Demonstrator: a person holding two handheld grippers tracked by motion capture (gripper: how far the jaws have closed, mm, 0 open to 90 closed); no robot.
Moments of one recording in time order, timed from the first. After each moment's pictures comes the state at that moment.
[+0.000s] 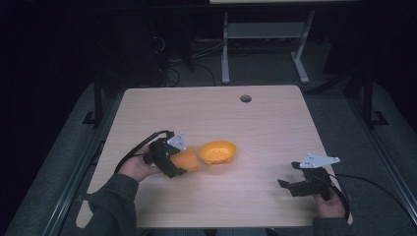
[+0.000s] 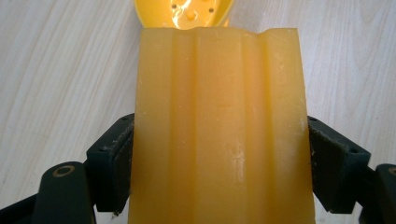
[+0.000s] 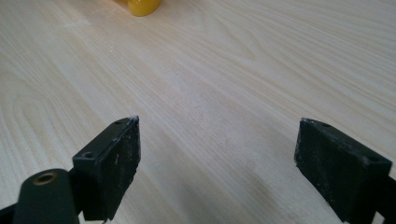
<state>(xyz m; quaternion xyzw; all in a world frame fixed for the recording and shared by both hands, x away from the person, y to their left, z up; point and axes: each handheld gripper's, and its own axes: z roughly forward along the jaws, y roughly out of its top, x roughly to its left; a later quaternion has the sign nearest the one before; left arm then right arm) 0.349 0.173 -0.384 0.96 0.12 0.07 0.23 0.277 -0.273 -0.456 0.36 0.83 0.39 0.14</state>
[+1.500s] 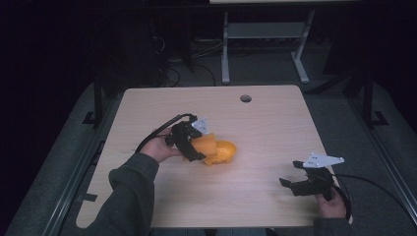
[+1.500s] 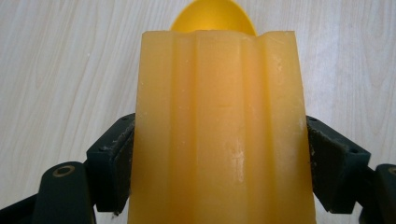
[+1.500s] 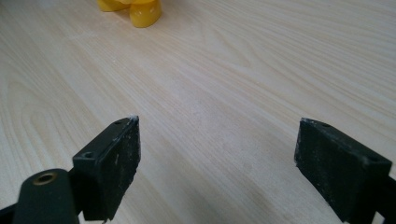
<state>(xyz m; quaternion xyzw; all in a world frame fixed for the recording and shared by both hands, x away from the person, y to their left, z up) 0.387 0.110 -0.360 0.97 0.07 0.07 0.23 0.275 -0.278 -0.453 0.36 0.83 0.41 0.14</state>
